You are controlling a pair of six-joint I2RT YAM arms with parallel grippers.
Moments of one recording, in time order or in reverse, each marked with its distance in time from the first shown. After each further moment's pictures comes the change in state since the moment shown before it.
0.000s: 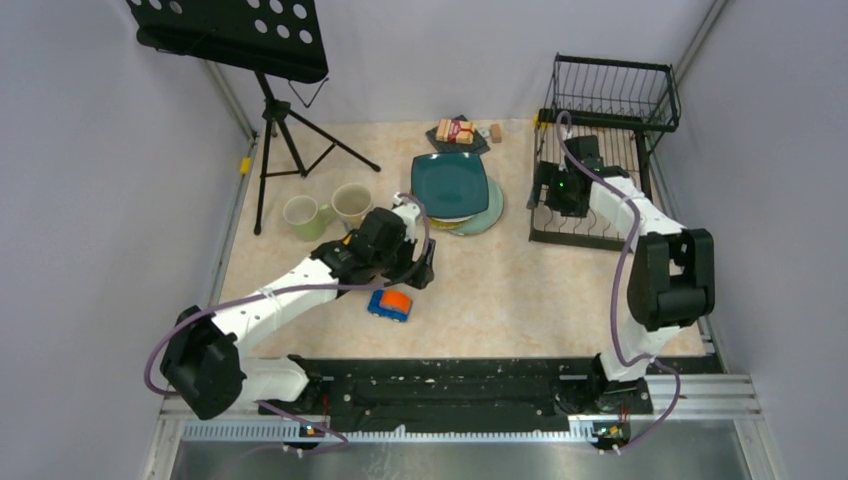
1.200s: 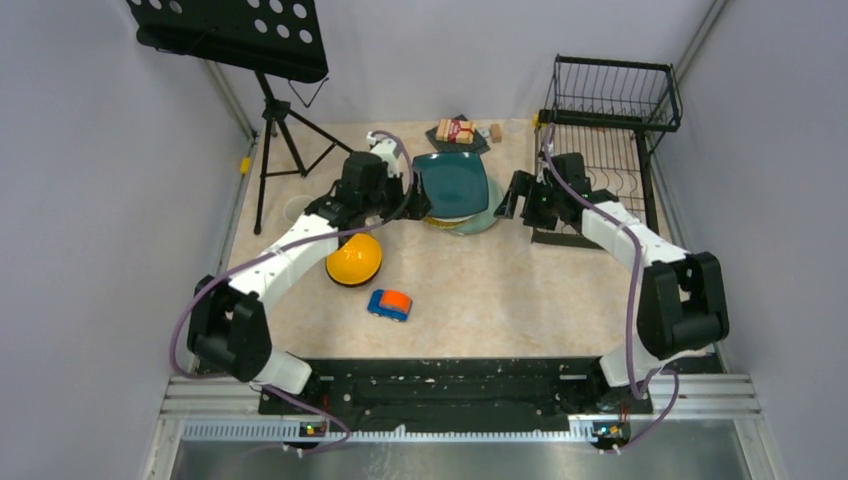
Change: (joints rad) left arm 0.238 0.175 0.270 0.163 0.088 -0.050; right arm 0.122 -0.150 -0.198 0.220 -0.213 0.142
